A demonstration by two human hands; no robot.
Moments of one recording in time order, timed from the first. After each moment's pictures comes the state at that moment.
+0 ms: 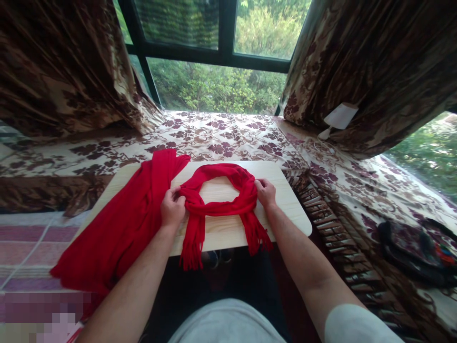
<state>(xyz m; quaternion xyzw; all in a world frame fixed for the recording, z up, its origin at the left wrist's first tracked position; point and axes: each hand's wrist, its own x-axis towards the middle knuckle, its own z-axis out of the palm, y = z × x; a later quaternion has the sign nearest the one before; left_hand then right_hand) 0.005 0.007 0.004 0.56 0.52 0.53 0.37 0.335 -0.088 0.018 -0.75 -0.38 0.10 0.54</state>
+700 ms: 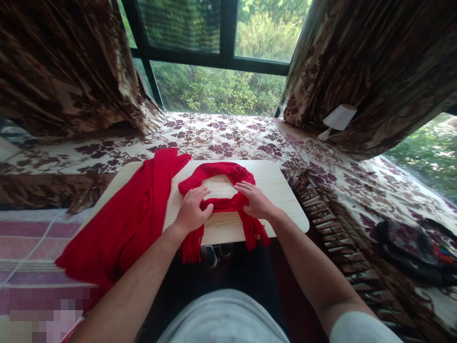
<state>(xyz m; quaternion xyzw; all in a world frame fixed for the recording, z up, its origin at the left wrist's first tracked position) 0.031 -0.049 0.048 0.86 0.36 0.33 0.18 0.292 -0.134 0.068 -0.60 -0.76 0.09 0.23</state>
